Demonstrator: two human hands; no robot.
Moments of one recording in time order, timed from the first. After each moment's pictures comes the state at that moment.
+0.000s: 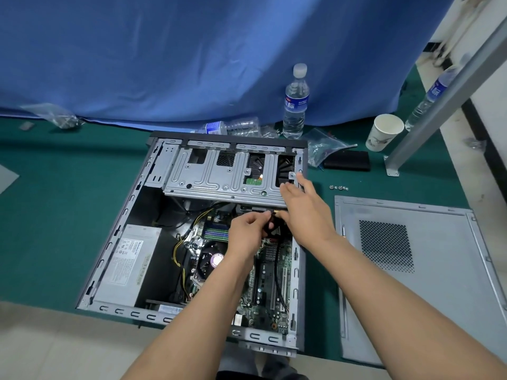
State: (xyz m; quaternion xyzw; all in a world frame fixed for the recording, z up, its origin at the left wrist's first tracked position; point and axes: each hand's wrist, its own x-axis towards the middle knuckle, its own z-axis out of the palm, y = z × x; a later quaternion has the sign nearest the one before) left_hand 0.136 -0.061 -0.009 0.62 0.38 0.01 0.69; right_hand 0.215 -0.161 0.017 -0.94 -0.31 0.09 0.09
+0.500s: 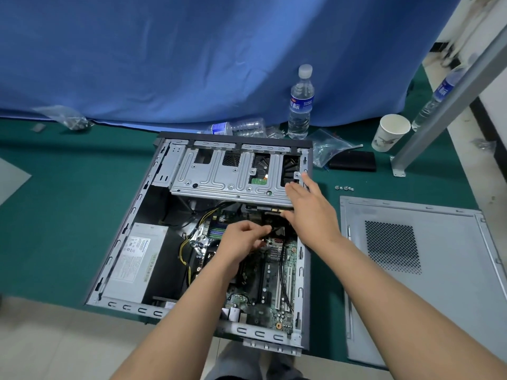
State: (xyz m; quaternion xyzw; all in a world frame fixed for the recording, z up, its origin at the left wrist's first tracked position) left_hand 0.116 -0.033 -0.018 0.66 0.37 -0.08 0.65; right_hand 0.213 -0.165 0.005 -0.94 -0.31 0.07 0.13
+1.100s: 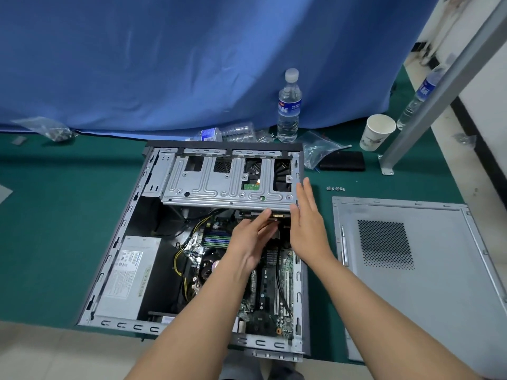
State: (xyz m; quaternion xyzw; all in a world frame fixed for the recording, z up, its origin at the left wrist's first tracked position) left_hand 0.151 -0.054 -0.021 0.33 0.38 0.02 0.86; right_hand 0.190 -0.166 -0.012 -0.88 -0.14 0.09 0.45
